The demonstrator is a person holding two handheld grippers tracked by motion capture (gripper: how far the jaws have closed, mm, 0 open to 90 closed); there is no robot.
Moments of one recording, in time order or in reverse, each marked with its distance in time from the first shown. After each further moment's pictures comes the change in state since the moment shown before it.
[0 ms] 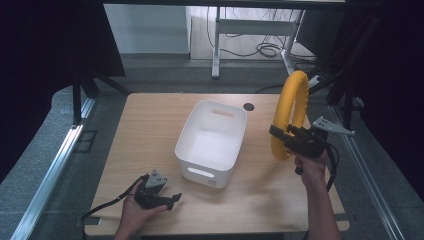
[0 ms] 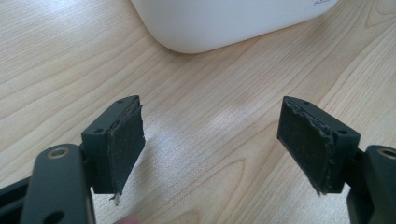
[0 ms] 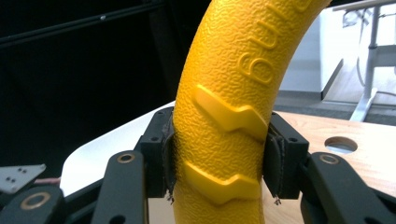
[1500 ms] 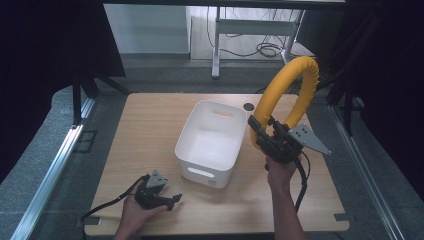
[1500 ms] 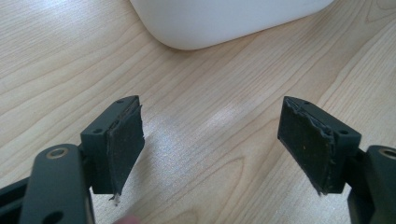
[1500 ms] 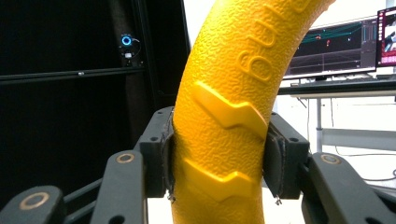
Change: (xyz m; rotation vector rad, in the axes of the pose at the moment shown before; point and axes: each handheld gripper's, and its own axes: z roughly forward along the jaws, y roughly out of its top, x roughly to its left) left arm 0.000 0.000 0.001 0.012 -0.007 0.006; right arm 0.092 0.004 0.033 -0.307 -0.169 -0.143
